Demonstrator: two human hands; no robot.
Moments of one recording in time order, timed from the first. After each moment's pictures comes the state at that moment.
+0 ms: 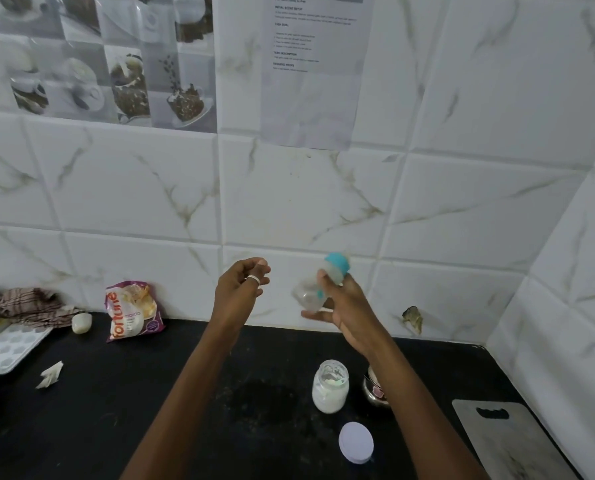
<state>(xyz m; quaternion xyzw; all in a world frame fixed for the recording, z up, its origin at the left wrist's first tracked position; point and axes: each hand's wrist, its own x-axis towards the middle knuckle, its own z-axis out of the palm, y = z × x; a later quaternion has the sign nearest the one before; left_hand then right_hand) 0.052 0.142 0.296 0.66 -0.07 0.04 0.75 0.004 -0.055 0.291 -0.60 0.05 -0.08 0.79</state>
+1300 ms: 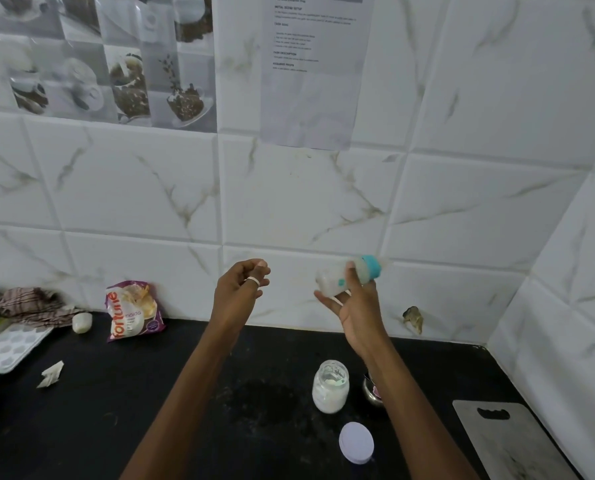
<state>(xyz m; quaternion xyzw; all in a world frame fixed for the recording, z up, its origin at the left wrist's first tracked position) 0.050 0.143 0.294 0.66 -0.08 0.04 0.75 0.003 -0.064 0.285 -0.49 0.07 -0.16 0.85</state>
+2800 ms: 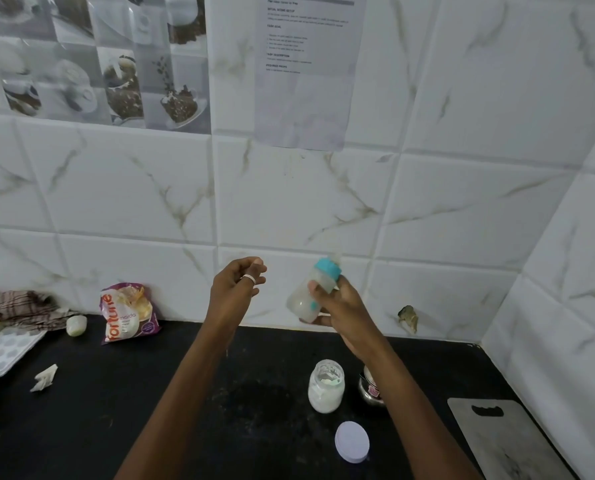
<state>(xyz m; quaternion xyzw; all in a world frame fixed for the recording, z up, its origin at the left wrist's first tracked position) 0.050 0.140 0.300 0.66 -0.07 0.04 0.75 -0.004 -0.059 0.285 -0.65 0.04 -0.09 0.75</state>
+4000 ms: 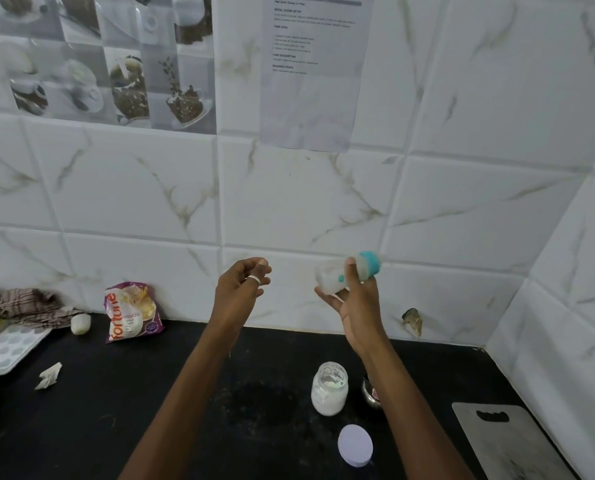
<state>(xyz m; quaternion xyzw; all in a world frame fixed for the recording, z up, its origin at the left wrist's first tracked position) 0.052 0.140 0.299 0.66 -0.08 0.04 0.75 0.005 -0.062 0.293 -0.52 0.07 -0.19 0.83</state>
